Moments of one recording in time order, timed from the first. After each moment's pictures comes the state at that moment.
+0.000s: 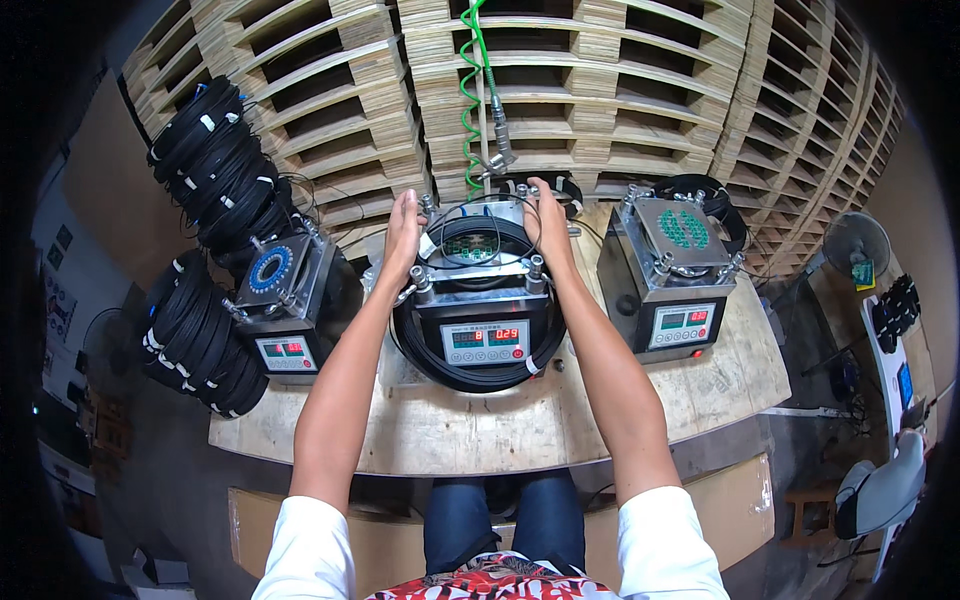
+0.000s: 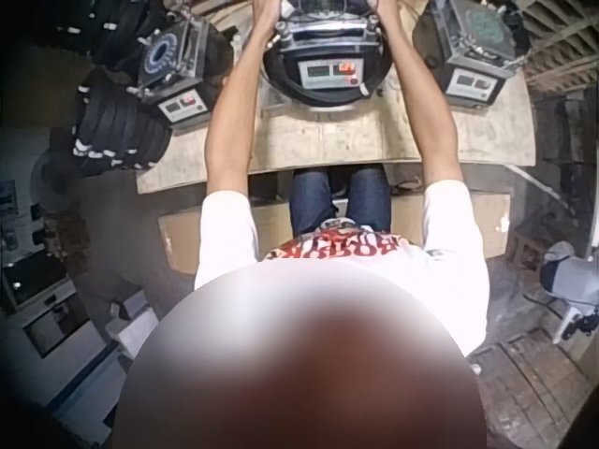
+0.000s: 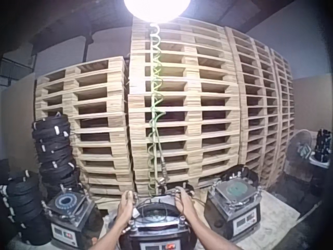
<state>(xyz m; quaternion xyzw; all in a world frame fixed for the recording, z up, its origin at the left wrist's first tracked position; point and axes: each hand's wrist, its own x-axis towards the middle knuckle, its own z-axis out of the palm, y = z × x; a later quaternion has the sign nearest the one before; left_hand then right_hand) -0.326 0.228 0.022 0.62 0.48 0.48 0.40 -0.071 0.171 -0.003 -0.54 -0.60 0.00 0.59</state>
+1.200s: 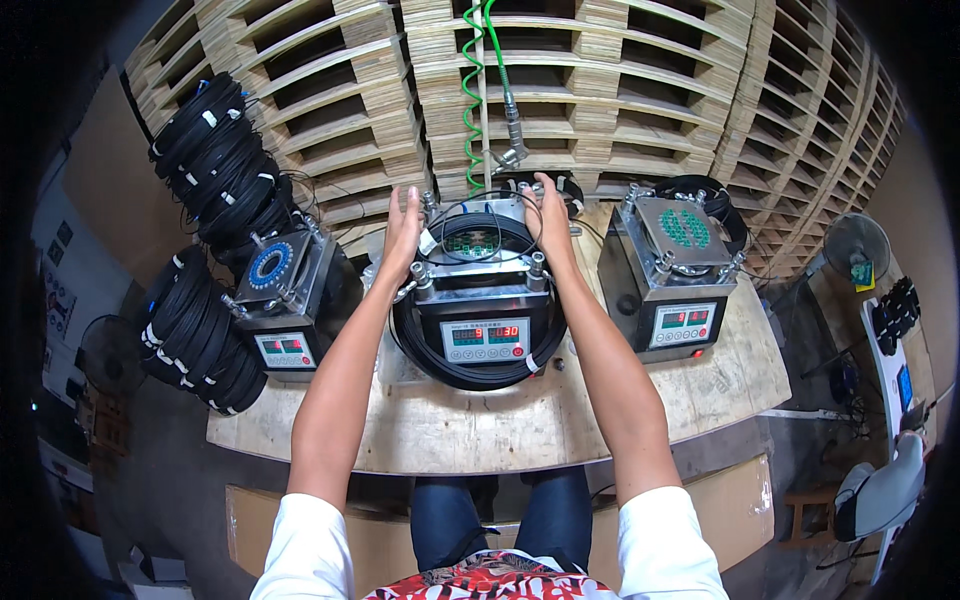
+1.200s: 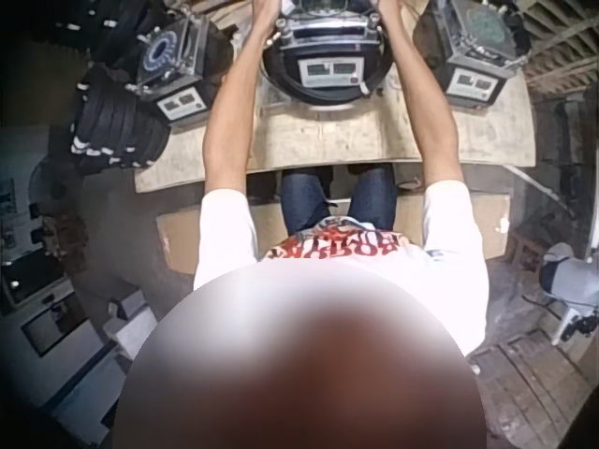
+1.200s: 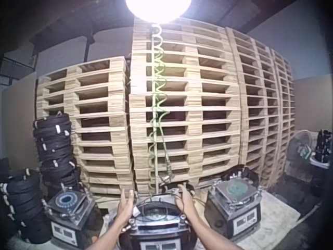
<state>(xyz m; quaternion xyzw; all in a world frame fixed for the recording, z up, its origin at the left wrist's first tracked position) -0.336 0.240 0.013 0.63 0.47 0.50 0.37 -0.082 0.178 0.002 -0.61 -0.54 0.05 0.58</state>
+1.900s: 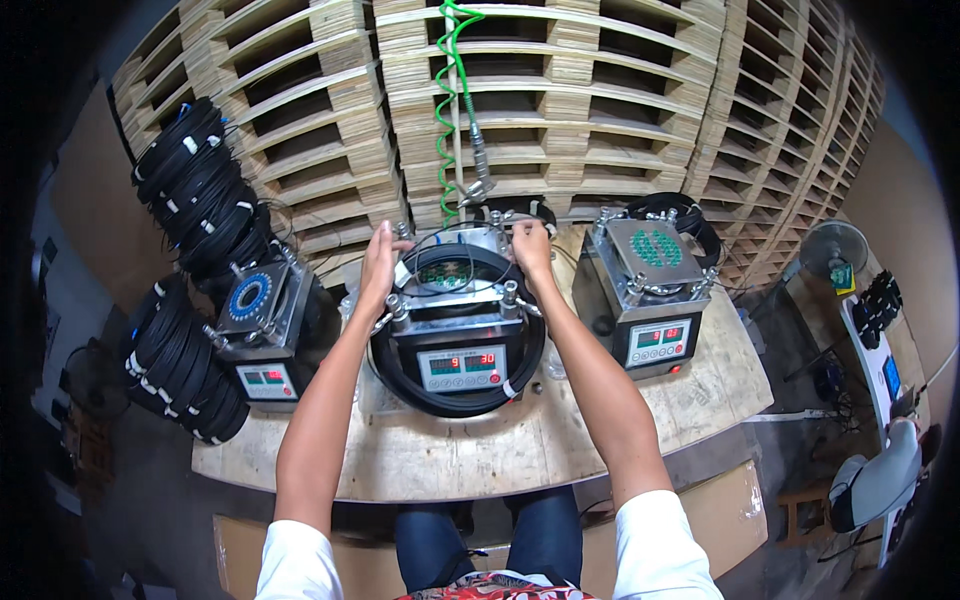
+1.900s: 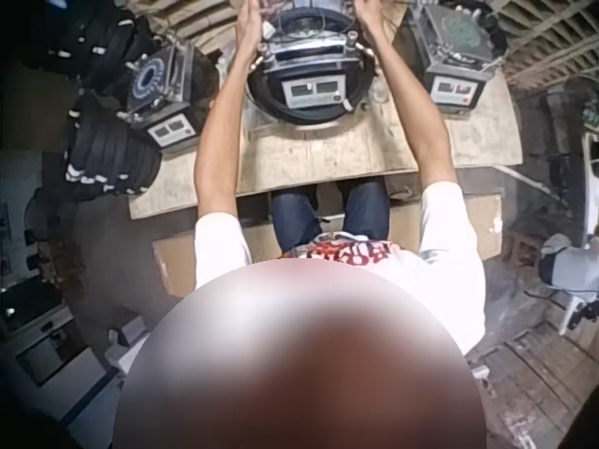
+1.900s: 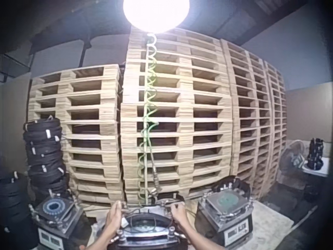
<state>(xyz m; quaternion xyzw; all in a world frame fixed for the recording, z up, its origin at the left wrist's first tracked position) -0.314 0.218 0.029 0.65 0.40 0.50 0.42 -0.021 0.198 -0.030 -0.63 -0.41 0.22 0.63</state>
